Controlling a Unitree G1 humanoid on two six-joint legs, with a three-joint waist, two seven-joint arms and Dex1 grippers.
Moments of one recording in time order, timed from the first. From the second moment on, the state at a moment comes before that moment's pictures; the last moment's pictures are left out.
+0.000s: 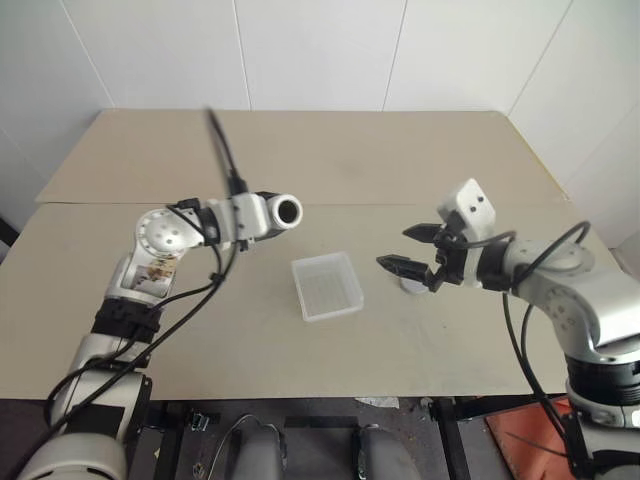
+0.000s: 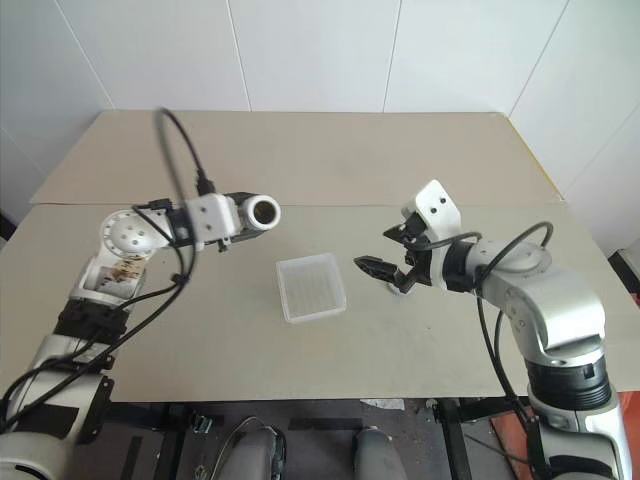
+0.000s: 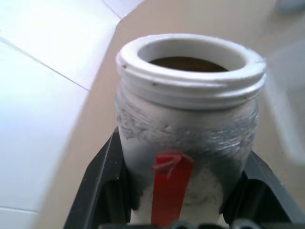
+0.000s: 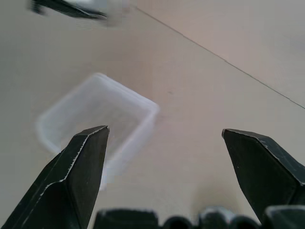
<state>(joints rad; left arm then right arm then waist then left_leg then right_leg) -0.82 0.64 -0.21 0.45 0.28 -0.54 -0.76 -0.59 -0.70 -0.05 -0.42 0.57 1.10 0.74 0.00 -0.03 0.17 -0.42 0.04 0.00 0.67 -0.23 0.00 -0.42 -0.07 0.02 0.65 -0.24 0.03</state>
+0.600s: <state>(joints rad) -1.15 0.71 -0.77 0.38 1.55 -0.68 0.34 -0.68 -0.76 0.00 -0.36 0.66 1.14 0.87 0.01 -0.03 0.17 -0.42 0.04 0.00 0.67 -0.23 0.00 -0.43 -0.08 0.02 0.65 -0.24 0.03</state>
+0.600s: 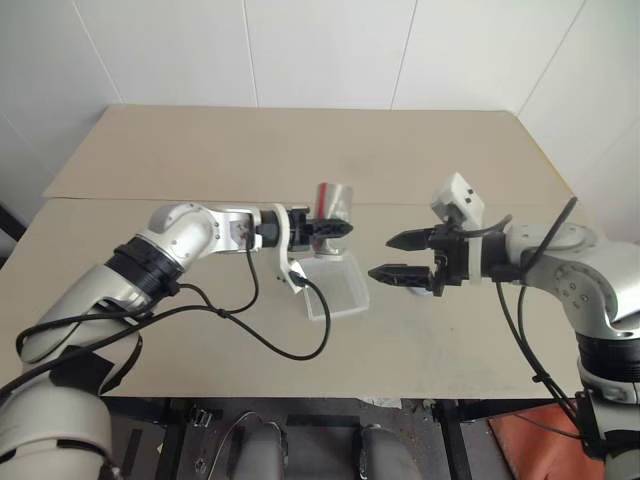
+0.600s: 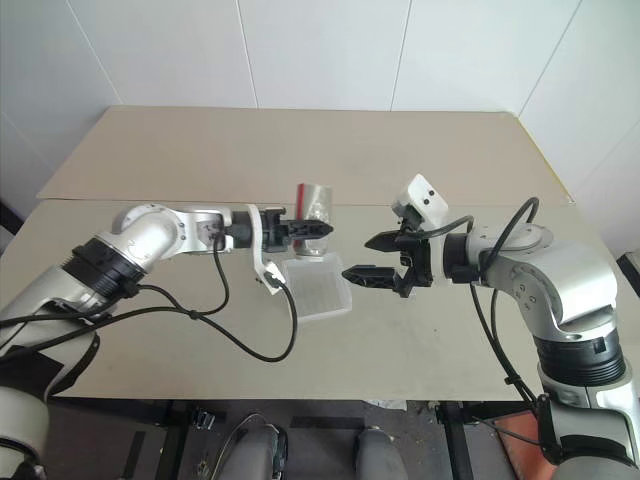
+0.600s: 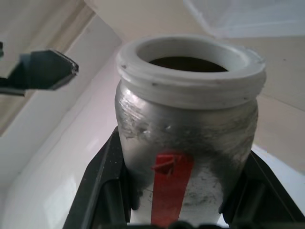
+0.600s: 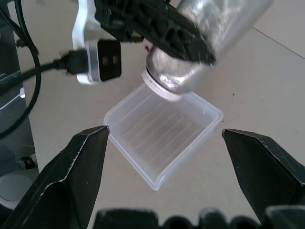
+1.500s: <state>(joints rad) -0.80 0.45 -0.14 0.32 0.22 0.02 -0.48 -0.68 -0.72 -0.02 -0.38 0.69 1.10 0.80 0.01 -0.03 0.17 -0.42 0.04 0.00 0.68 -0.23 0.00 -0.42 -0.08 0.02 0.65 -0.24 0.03</state>
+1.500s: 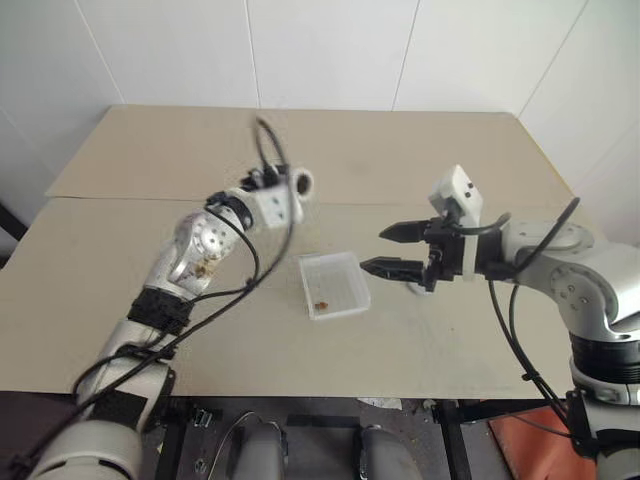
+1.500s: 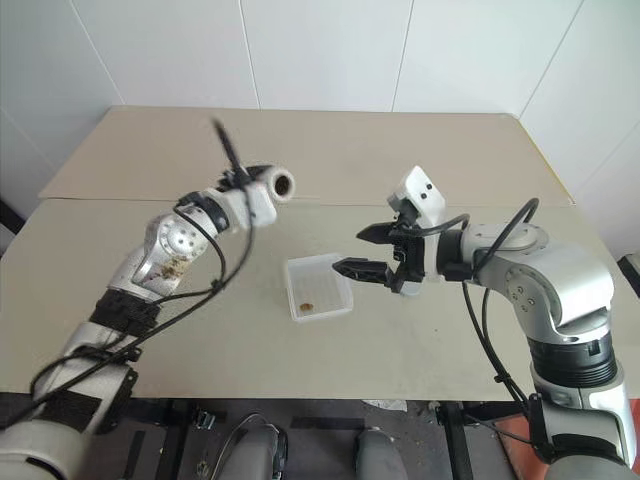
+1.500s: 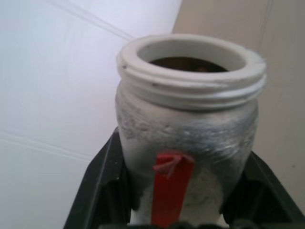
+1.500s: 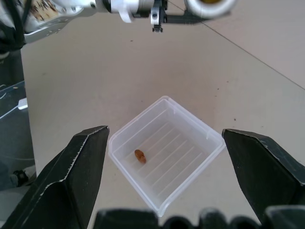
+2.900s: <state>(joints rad) -0.42 0.34 0.10 0.23 -0.23 0.16 -0.62 -0.58 -0.75 -0.02 -0.42 0.65 0.88 0.84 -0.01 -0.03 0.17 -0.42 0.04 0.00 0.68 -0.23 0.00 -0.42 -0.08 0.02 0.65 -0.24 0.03</state>
